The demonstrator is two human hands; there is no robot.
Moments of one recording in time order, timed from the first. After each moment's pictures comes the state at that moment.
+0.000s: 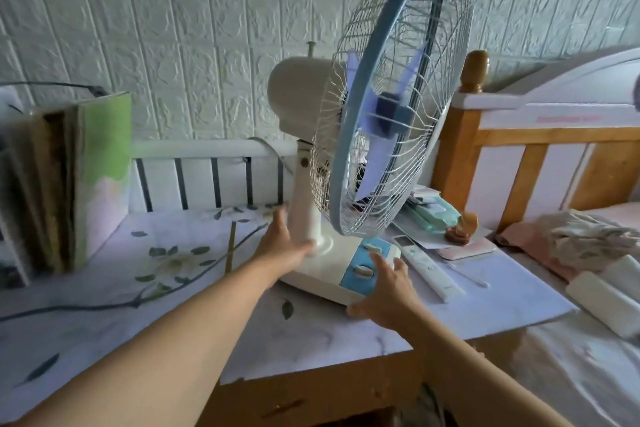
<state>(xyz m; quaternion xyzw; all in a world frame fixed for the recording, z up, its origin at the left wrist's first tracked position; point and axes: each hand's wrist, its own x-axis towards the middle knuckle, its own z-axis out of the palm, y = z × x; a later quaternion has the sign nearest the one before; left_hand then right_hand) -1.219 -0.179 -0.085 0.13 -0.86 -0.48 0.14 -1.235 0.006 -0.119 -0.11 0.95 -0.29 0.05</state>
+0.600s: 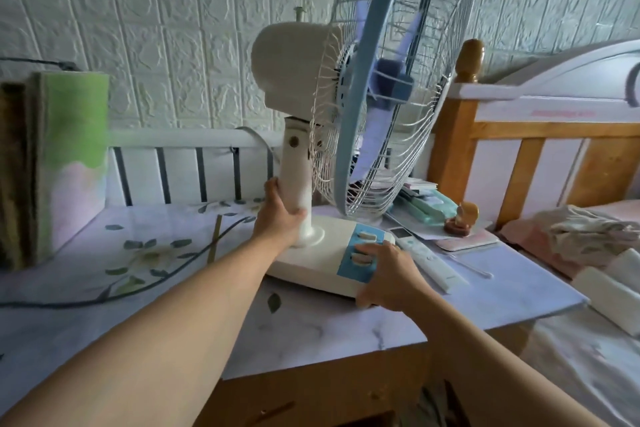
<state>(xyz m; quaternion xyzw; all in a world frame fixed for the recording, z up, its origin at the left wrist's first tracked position) -1.263 -0.174 -0.101 0.14 -0.83 -0.48 0.25 -1.259 0.015 -0.128 -0.18 0.94 -0.30 -0.01</state>
